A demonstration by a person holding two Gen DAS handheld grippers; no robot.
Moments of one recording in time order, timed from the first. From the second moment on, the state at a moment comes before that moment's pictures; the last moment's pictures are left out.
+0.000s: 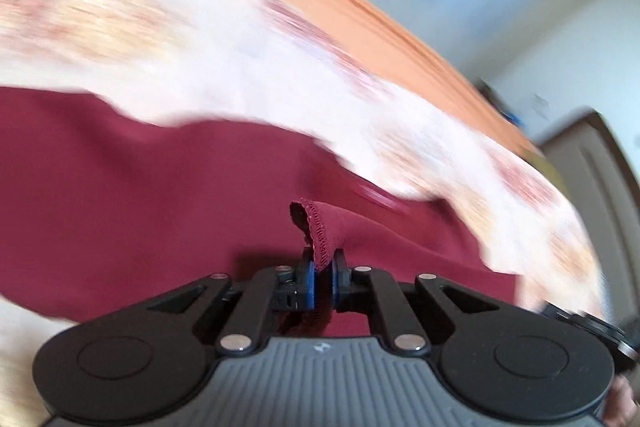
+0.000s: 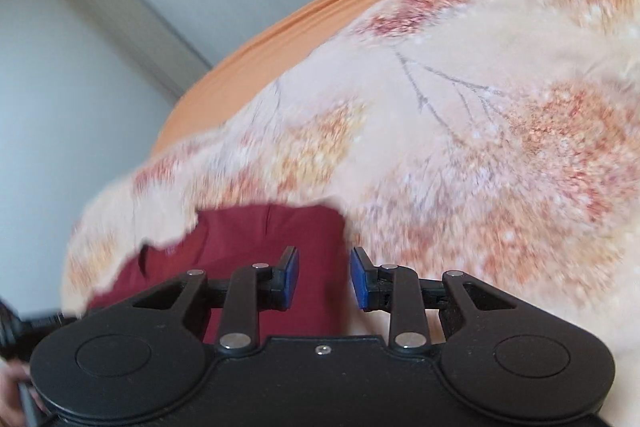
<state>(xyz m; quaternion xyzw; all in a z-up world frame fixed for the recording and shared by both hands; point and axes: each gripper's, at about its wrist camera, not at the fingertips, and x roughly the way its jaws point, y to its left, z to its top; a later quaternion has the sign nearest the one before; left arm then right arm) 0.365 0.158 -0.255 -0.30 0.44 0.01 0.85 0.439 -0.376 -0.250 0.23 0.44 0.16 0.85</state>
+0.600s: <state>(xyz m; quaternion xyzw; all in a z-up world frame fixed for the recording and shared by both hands) 0.357 0.202 -0.275 -0.27 0.48 0.08 0.83 0.507 -0.329 -0.313 0.32 0.48 0.22 0.78</state>
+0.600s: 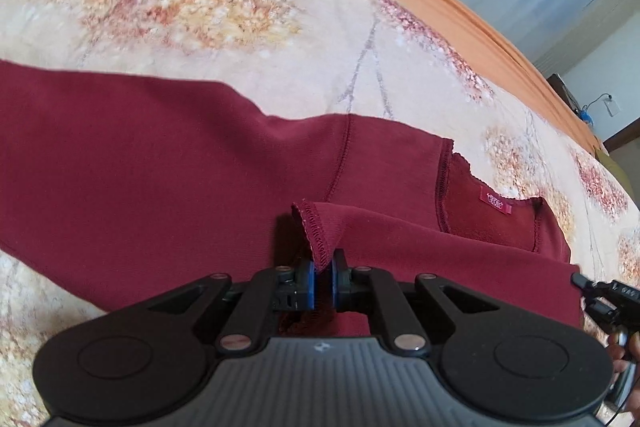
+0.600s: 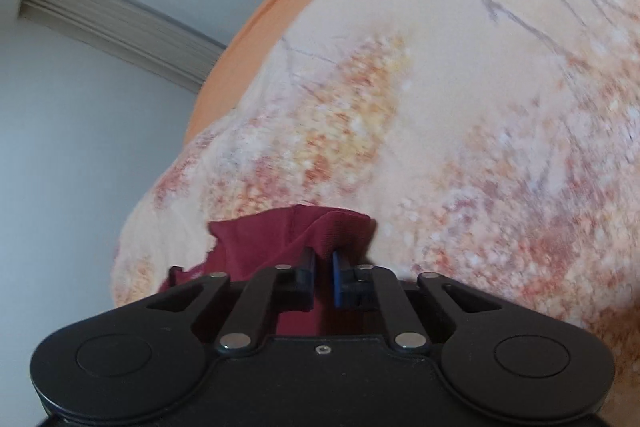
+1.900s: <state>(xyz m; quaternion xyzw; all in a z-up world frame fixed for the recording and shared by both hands) 0.400 0.198 -0.258 -0.17 0.50 0.08 0.84 0.440 -0.352 -0.294 0.28 0.57 0.19 0.75</state>
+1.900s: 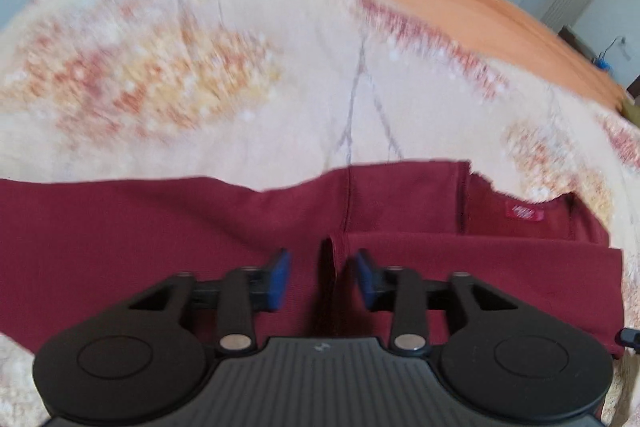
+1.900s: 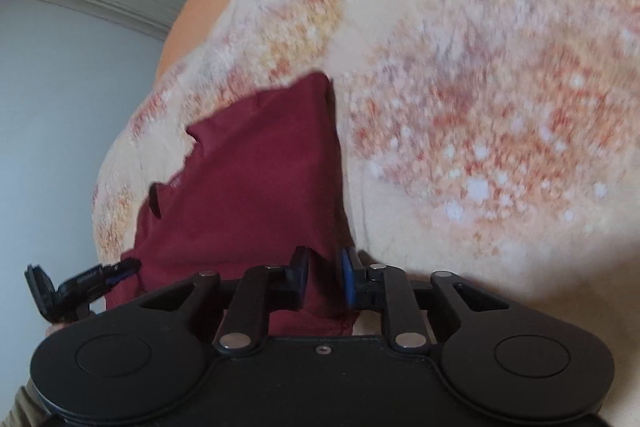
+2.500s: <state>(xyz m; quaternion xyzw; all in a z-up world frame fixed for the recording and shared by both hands) 0.372 0.177 -0.294 -0.22 0.55 0.00 0.81 0.481 -0.291 -0.275 0.20 0.51 0.24 0.80</state>
